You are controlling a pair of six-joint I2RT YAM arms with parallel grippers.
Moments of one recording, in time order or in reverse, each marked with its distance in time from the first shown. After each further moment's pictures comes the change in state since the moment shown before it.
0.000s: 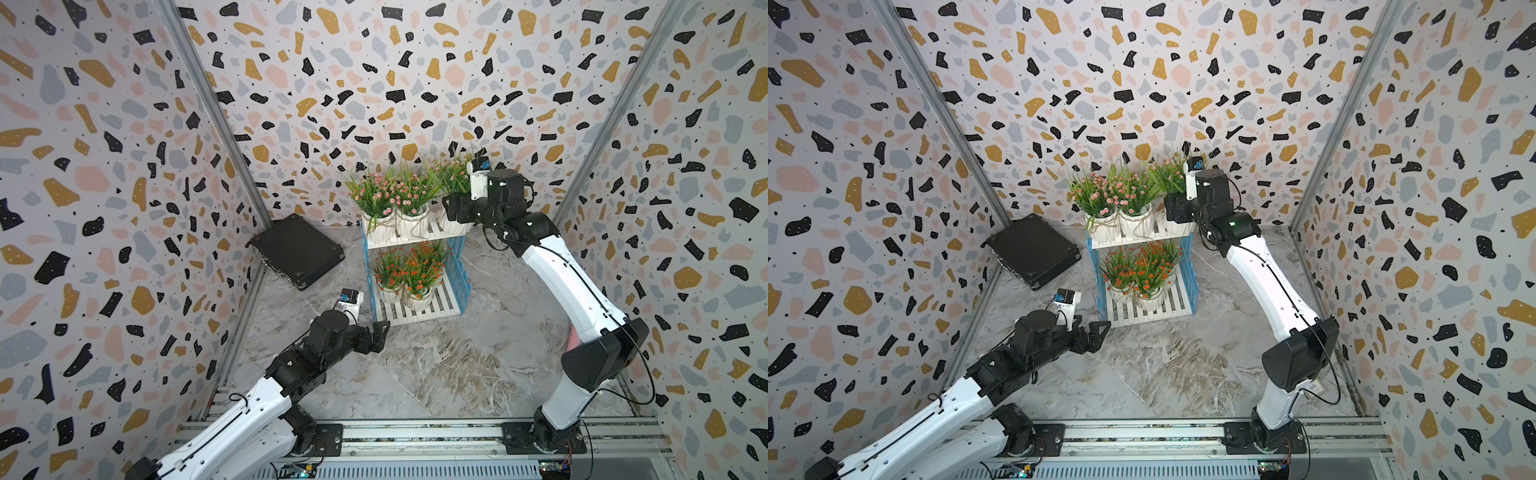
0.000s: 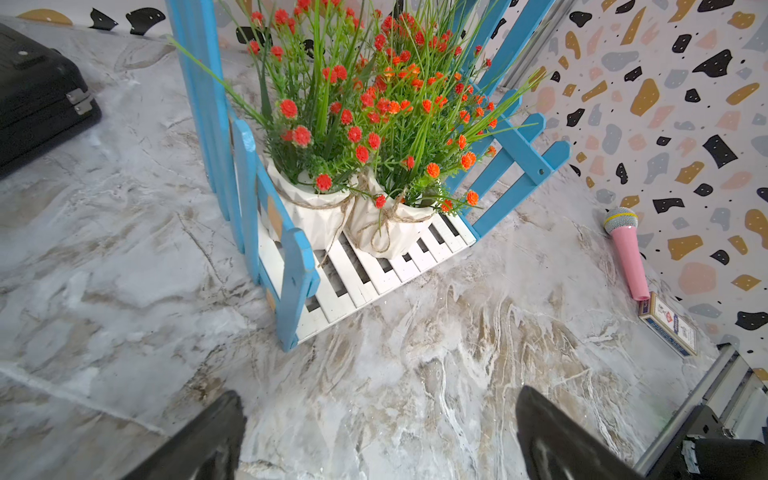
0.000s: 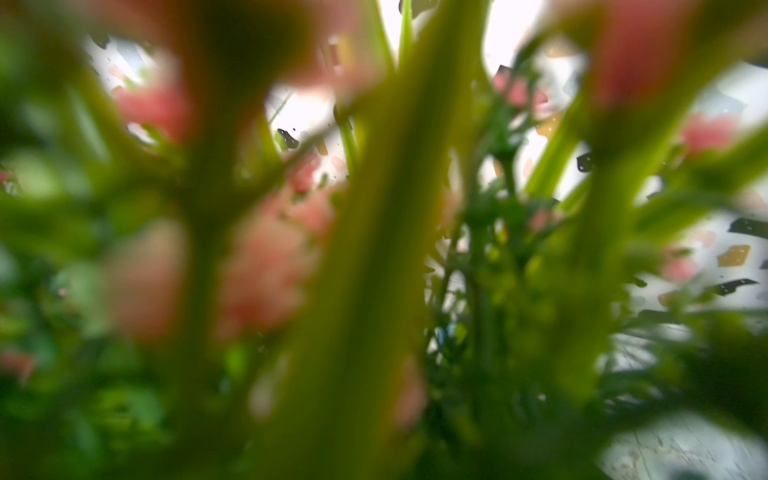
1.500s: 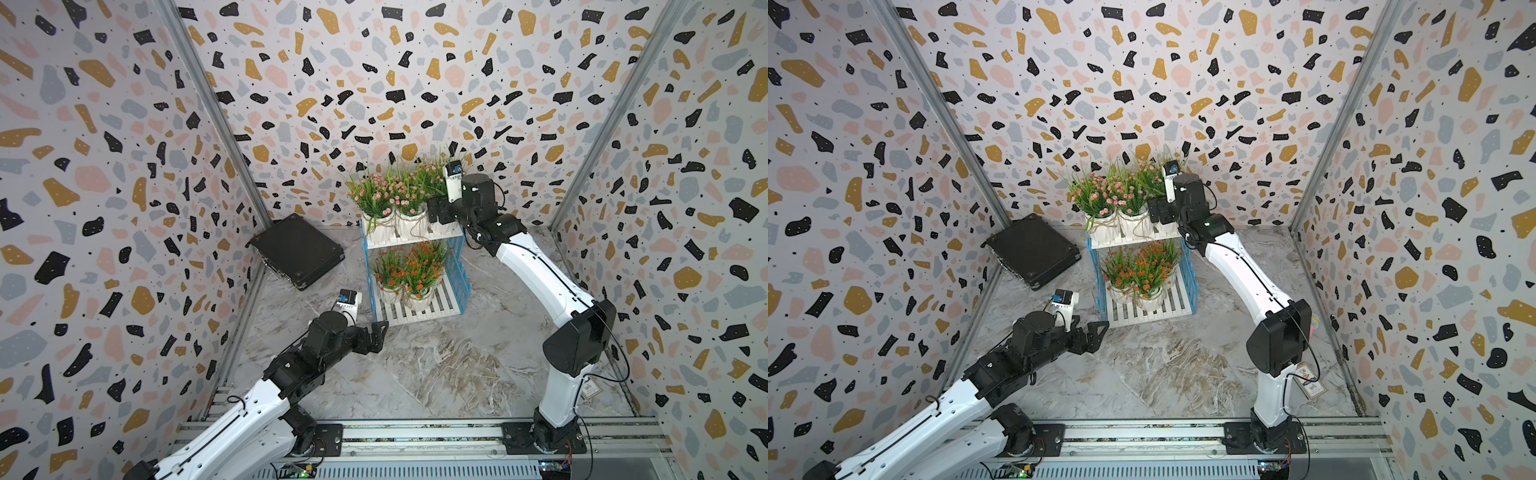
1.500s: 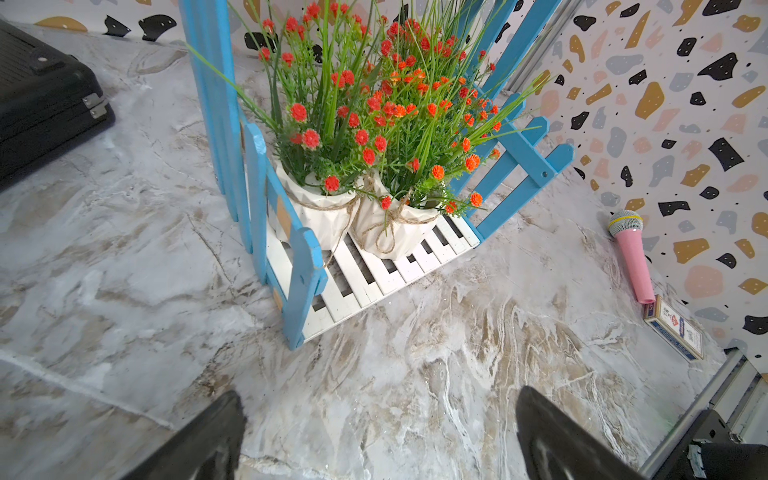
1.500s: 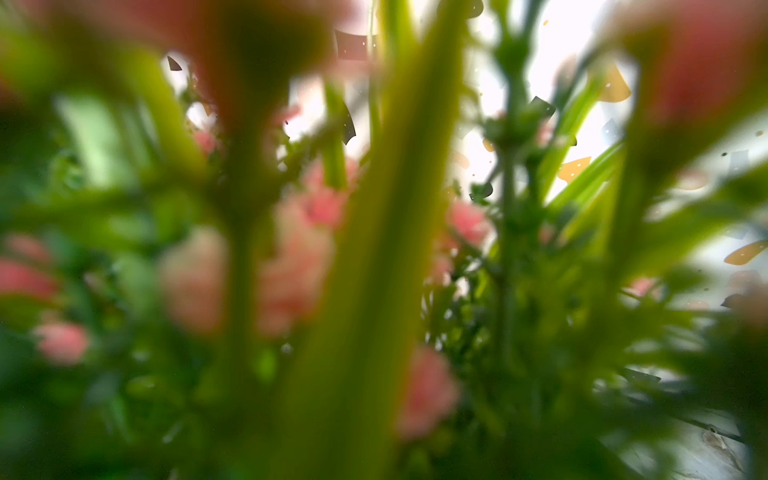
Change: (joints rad) left arm -0.002 -0.017 0.000 -0.016 -0.014 0.000; right arm 0.070 0.125 0.020 0.136 0.108 -0.149
